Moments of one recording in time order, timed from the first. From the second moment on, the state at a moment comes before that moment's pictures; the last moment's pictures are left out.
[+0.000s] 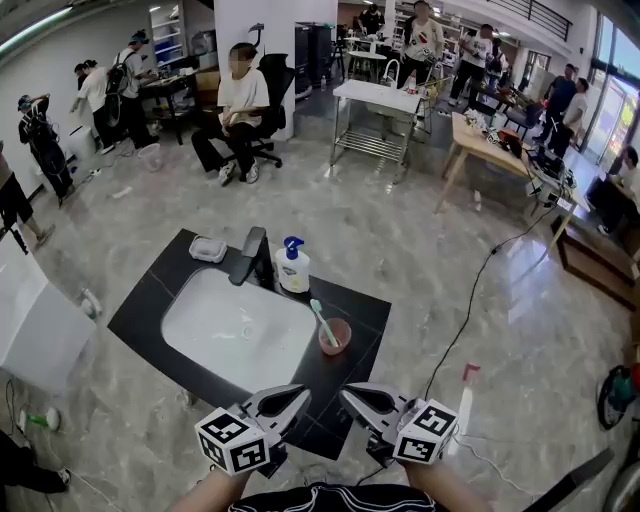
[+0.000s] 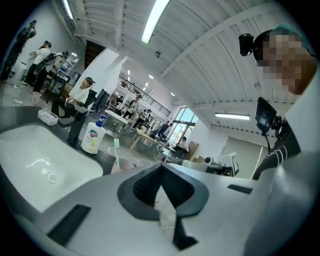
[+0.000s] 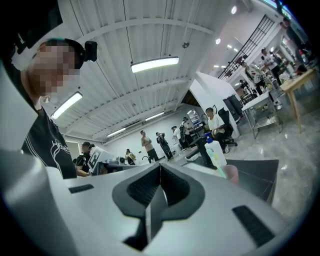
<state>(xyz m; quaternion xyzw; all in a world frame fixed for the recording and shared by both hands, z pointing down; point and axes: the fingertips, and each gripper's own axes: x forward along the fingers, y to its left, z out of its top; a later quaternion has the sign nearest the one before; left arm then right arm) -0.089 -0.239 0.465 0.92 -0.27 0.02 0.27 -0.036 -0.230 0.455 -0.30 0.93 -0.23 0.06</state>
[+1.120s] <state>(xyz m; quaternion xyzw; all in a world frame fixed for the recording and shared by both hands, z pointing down) -0.104 -0.269 0.492 0.92 -0.27 0.03 0.29 -0.044 -0.318 0.498 -0.34 0.93 -0.13 -0.10</state>
